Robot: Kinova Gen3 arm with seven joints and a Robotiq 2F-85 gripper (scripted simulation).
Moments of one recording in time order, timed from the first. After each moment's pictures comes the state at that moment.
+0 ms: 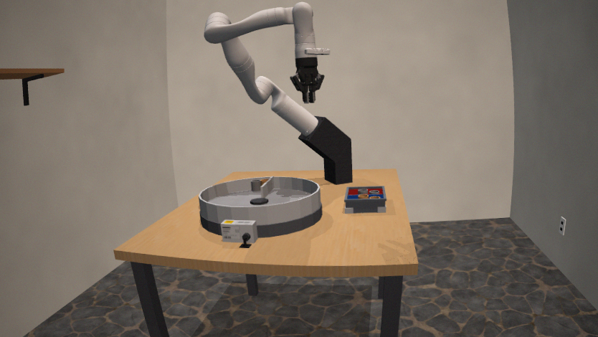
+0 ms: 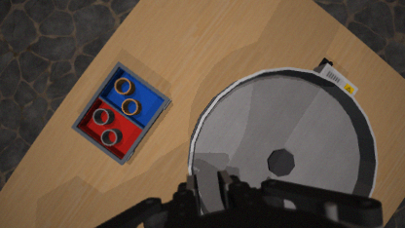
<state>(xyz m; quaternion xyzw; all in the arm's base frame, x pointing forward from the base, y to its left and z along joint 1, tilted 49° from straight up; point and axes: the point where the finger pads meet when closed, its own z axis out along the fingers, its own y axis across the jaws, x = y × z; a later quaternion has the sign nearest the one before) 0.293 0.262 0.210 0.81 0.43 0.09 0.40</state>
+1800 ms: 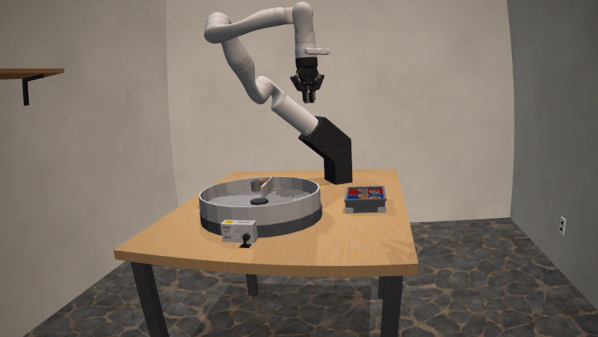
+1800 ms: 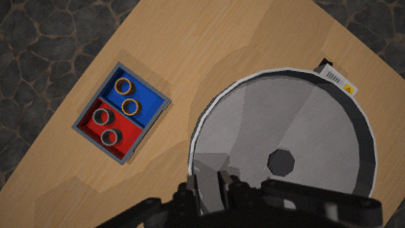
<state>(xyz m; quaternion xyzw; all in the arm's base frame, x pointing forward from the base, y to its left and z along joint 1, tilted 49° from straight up) 0.292 0.263 0.210 0.81 0.43 0.09 0.40</state>
